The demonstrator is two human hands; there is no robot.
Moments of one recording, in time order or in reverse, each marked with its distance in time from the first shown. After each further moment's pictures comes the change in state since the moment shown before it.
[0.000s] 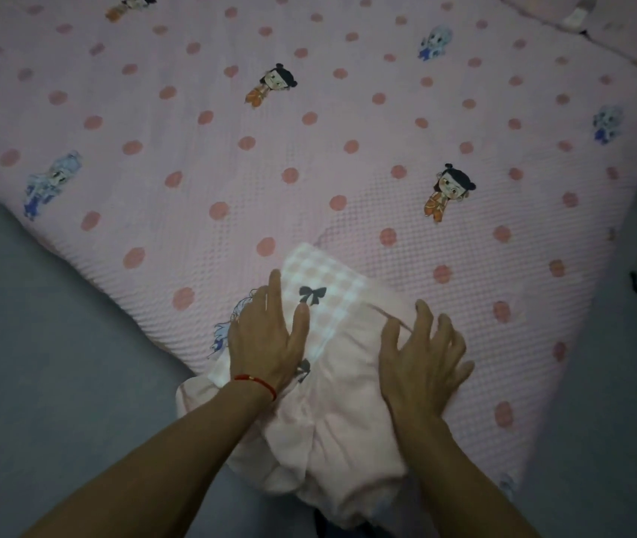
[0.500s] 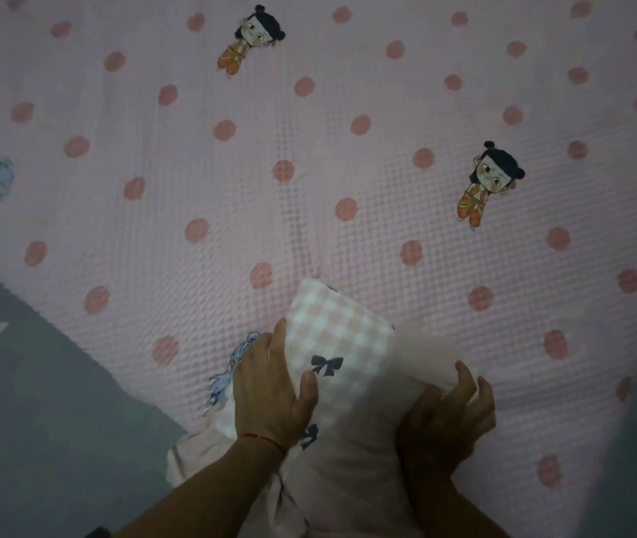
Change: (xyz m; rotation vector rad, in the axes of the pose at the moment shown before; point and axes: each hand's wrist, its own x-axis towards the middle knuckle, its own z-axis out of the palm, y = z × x) left_hand 0.047 -0.042 0.063 -0.026 -0.185 -0.055; right_hand 0.030 0.023 0.089 0.199 0.187 0.207
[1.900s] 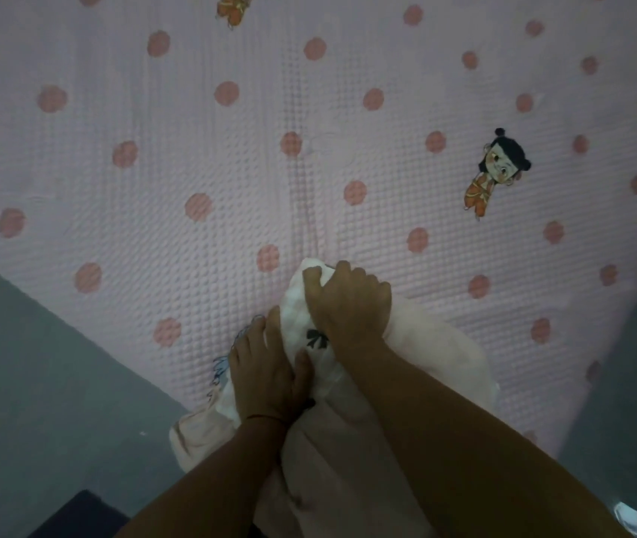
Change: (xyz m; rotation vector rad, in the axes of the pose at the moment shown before) left_hand 0.000 -0.004 -0.009 0.093 -0.063 -0.170; right_hand 0.020 -0.185 0.053 -0.401 -0.228 -0.491
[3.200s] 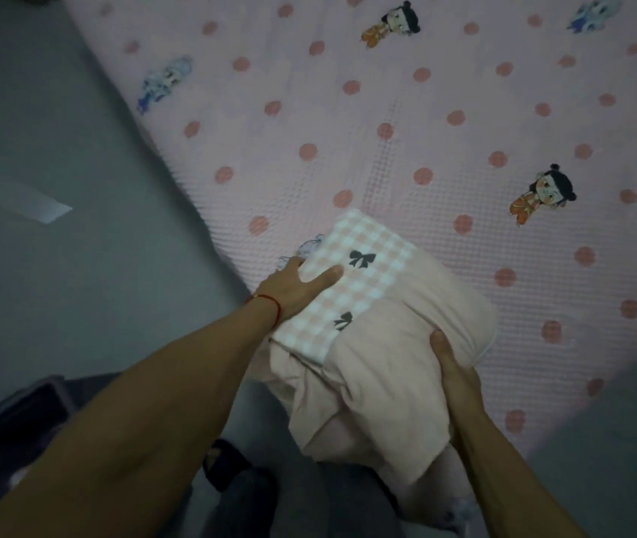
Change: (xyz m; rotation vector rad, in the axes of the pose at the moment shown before) left_hand -0.081 -0.013 -0.091 -0.467 -0.276 -0.348; right_hand -0.163 0.184 -0.088 1.155 -0.587 0.600
